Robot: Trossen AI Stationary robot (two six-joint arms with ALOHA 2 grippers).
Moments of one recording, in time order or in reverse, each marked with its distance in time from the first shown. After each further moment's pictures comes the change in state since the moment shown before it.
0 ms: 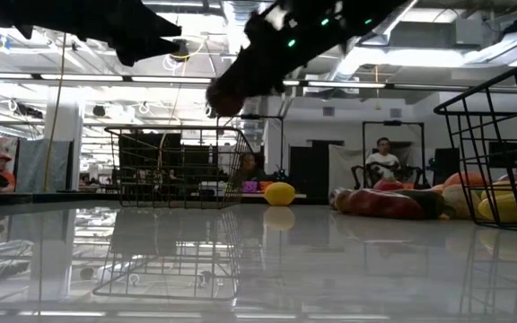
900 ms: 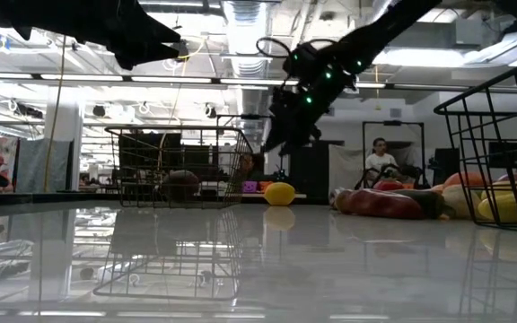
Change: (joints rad) left arm -0.001 0.000 0.000 -0.035 0.001 -0.002; right arm -0.291 0.064 -0.011 -0.253 -0.019 0.034
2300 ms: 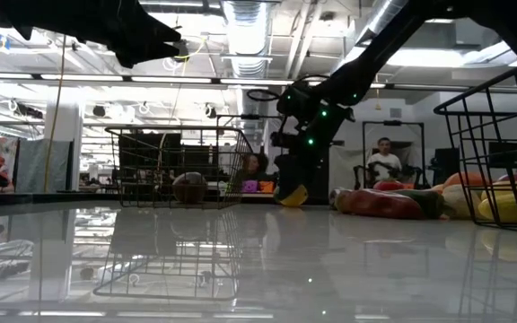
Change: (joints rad) left arm 0.005 0.000 0.000 0.013 0.000 0.024; right arm 0.020 0.144 -0.059 0.044 0.131 -0.087
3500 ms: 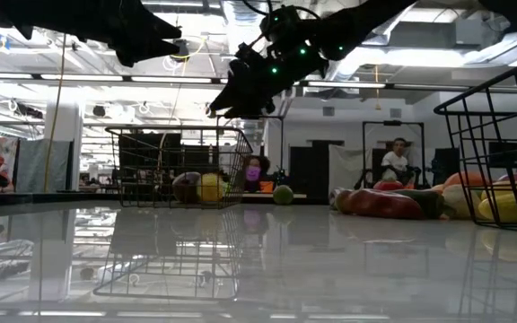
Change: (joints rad) left arm 0.000 0.000 0.000 0.022 -0.004 -0.011; right arm 0.154 -0.068 0.209 0.205 -0.186 0.046
